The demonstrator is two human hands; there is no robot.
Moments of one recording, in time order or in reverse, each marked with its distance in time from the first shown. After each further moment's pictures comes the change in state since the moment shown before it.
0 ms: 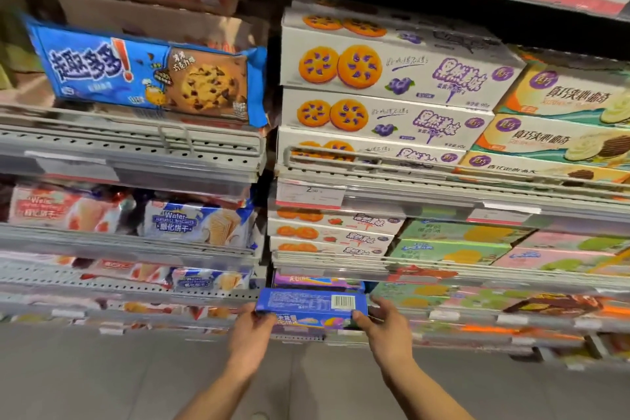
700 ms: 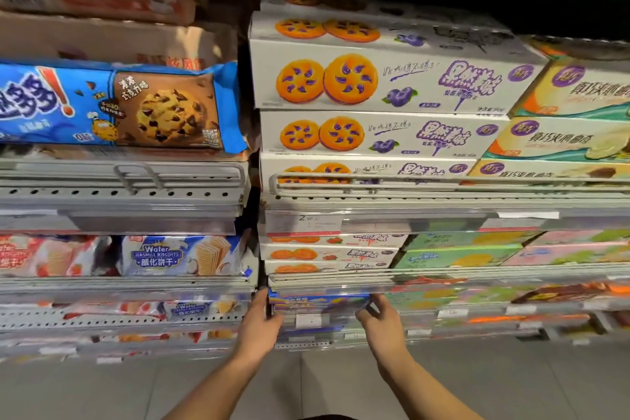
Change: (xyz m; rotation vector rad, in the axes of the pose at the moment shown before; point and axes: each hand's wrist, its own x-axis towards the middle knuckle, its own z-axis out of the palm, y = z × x) left_hand 0.064 0.023 0.007 0.237 -0.200 0.081; right_hand 0.041 -0.002 0.030 0.079 0.003 0.092
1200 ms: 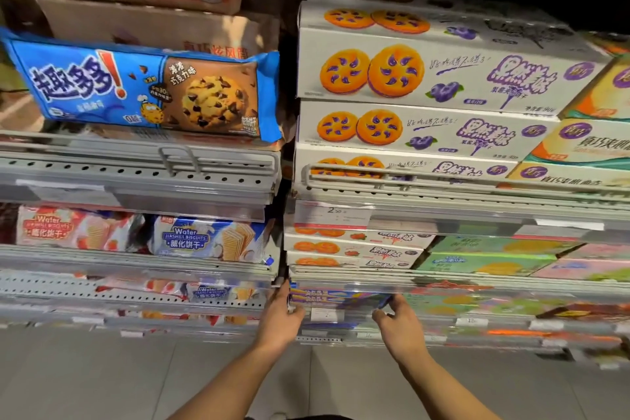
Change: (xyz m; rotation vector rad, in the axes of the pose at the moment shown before) left_hand 0.008 -0.006 0.007 0.127 0.014 0.033; right_hand 0.016 0.005 -0.003 -0.370 -0.039 -0.060
